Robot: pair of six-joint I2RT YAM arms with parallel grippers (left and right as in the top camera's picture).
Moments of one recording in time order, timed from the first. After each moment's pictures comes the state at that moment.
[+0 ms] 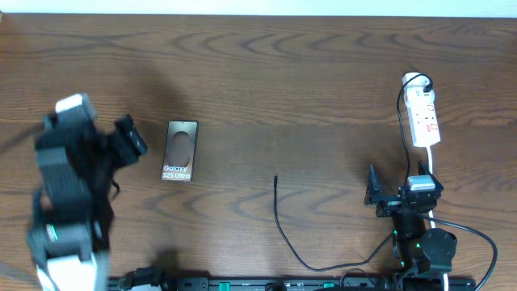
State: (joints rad) left arm 0.14 0.91 1.09 -0.80 -0.03 -0.25; right arm -0.03 0.01 0.01 -0.06 -0.11 -0.06
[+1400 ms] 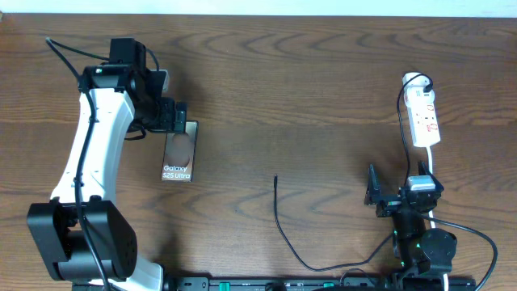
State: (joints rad) left arm 0.03 1.71 1.48 -1.15 0.09 0.06; right arm -0.03 0.01 0.01 -0.06 -0.11 -0.06
